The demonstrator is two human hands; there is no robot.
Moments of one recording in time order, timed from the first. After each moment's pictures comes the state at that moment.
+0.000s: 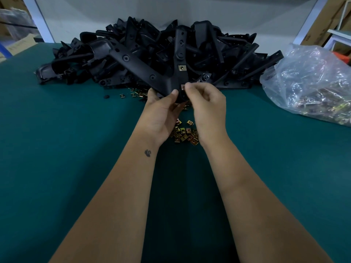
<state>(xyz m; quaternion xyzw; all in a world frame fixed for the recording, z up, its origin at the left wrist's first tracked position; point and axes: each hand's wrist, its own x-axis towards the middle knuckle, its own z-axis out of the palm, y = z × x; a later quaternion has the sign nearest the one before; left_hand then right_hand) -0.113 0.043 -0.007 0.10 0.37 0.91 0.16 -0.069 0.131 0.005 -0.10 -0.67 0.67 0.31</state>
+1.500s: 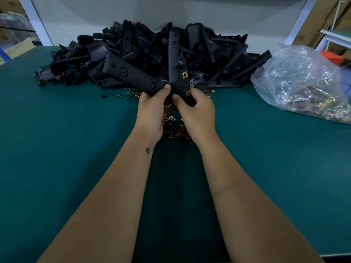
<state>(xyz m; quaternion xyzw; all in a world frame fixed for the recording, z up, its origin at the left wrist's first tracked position) -0.096 0.042 0.004 0.02 0.48 0.87 0.08 -0.061 0.134 -0.008 -0.07 -0.77 0.55 0.30</state>
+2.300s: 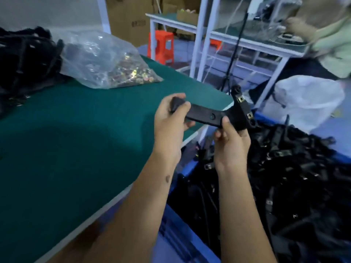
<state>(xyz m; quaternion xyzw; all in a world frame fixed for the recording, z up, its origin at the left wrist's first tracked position) 0.194 0.269 0.015 0.23 0.47 0.77 0.37 0.294 0.321 -0.023 -0.29 -0.30 0.63 0.66</state>
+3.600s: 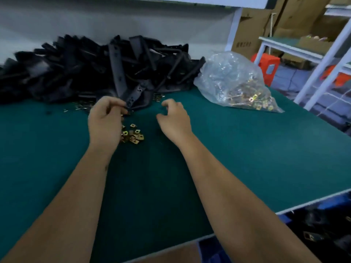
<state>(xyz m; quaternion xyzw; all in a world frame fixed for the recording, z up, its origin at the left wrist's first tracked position) -0.075 0.058 -0.003 0.09 0.71 0.70 -0.08 -0.037 0.211 -0.013 -0.17 -0.88 0.39 0.18</state>
